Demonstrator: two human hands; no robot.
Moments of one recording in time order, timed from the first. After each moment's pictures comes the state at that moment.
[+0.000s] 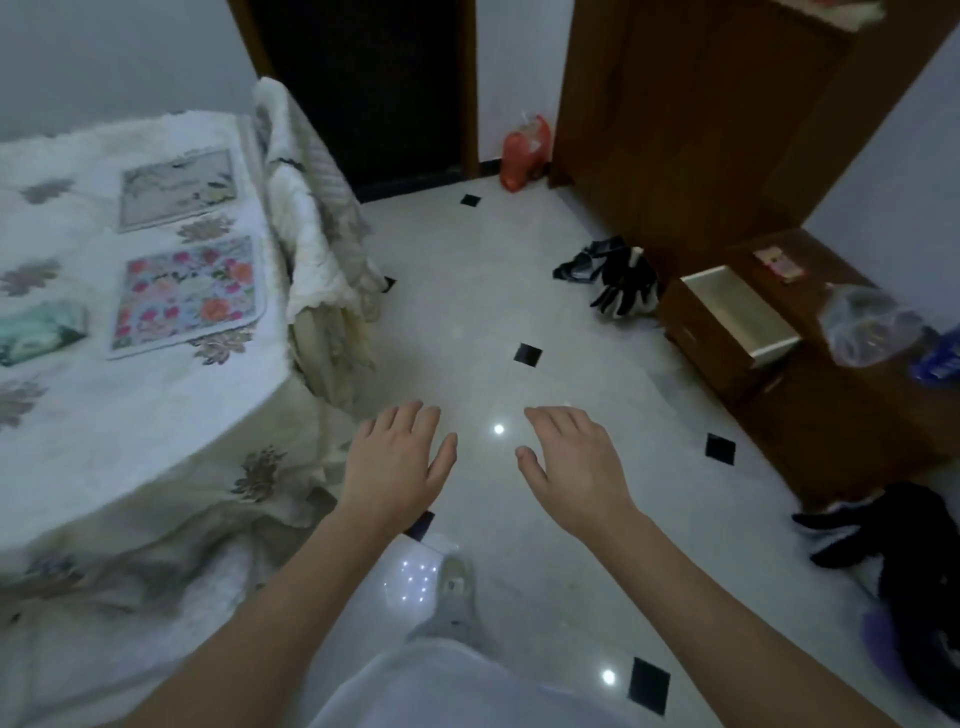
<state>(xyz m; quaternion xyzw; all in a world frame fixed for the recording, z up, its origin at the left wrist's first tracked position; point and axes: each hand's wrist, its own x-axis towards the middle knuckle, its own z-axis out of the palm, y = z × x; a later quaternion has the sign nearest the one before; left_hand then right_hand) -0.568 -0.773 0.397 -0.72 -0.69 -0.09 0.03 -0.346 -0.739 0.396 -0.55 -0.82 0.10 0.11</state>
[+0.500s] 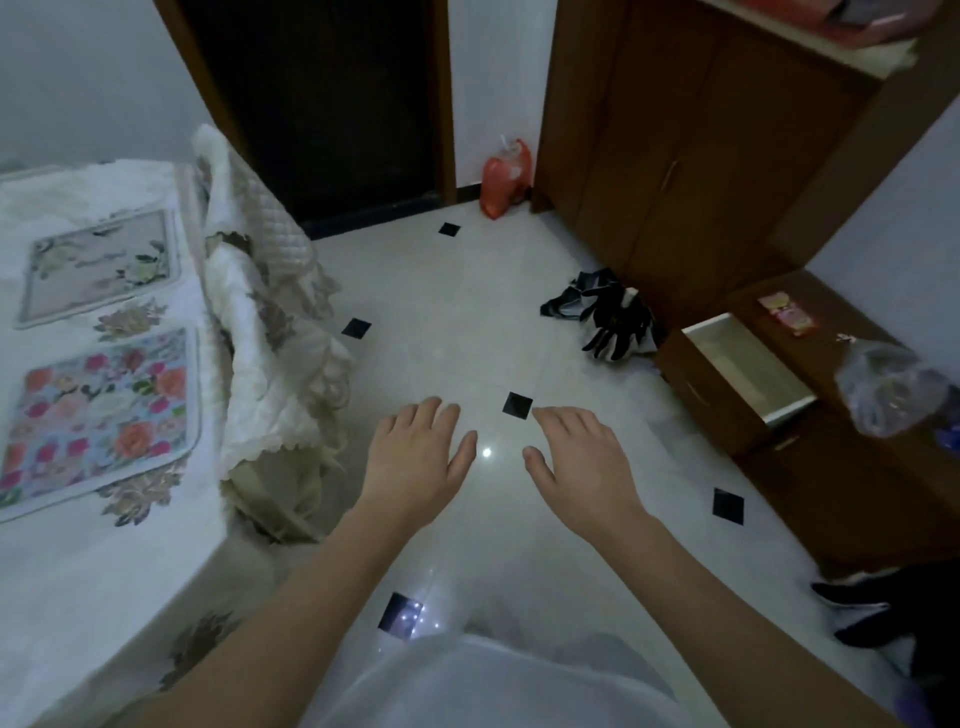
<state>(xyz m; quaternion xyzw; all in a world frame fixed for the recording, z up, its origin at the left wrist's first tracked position) -0.589 -0.516 0.393 -0.74 -0.67 -0.08 0.01 -0.377 -0.499 0.399 -0.58 -0.80 0.09 0.11</state>
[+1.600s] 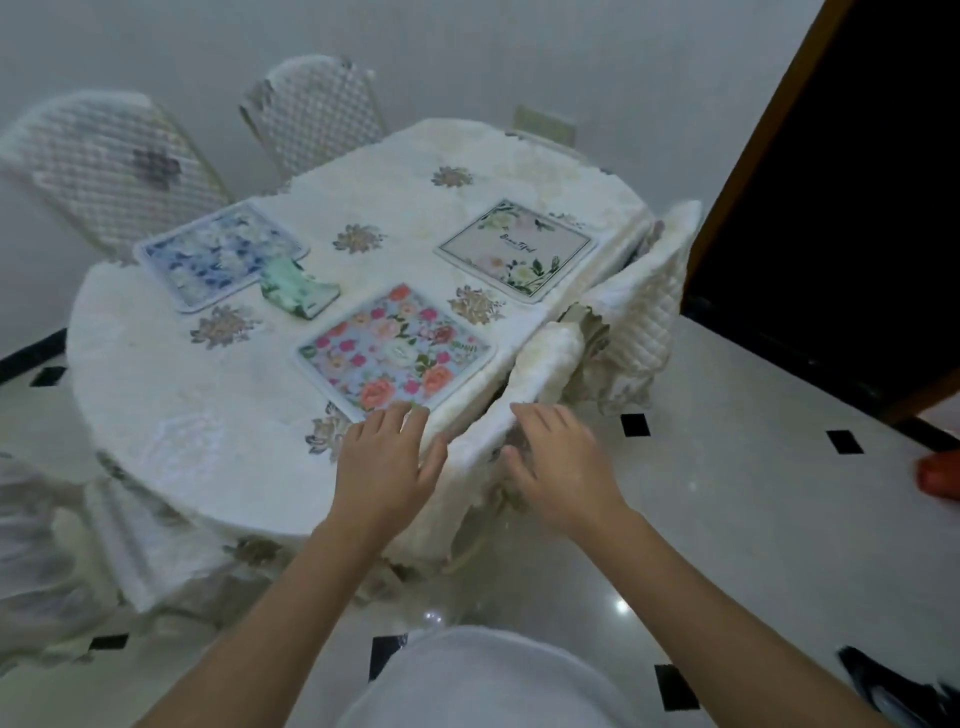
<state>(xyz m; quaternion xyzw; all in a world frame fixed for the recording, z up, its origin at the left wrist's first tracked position) -0.787 -0.422 0.405 -0.21 -0.97 -0.09 0.07 -0.727 -0.211 0.419 -0.02 -0.99 0.16 0.05</state>
